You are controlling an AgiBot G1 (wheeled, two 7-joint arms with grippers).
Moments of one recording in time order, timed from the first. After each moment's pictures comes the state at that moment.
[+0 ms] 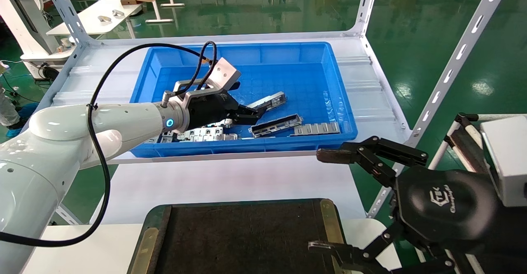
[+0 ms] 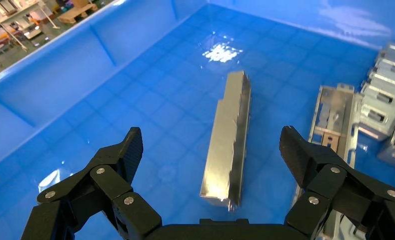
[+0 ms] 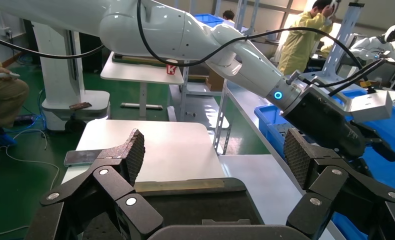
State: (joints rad) left arm -1.65 1.37 0.59 -0.21 1.32 0.75 0.13; right arm 1.10 -0.58 -0.37 1.27 -0.67 -1.46 0.14
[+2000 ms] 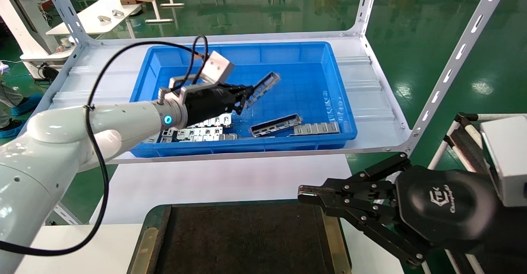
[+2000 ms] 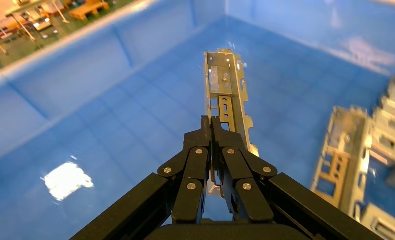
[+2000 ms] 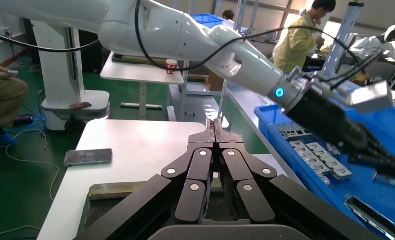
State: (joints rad) left arm -1.66 1.33 0.82 -0.22 1.02 0.70 0.08; right arm 1.10 -0.58 -0.38 1.27 -0.67 -1.46 0.14
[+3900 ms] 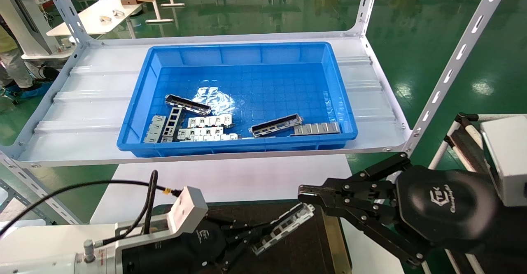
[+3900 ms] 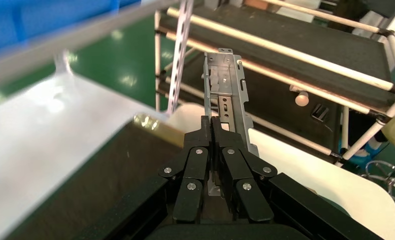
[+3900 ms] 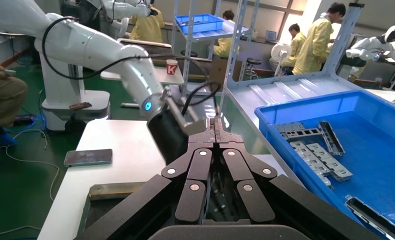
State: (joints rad) left arm -0.97 0.74 0.81 -1.33 0.85 0.78 -0.25; right arm 1.10 -0.57 -0.38 1.27 -0.67 -1.46 0.14
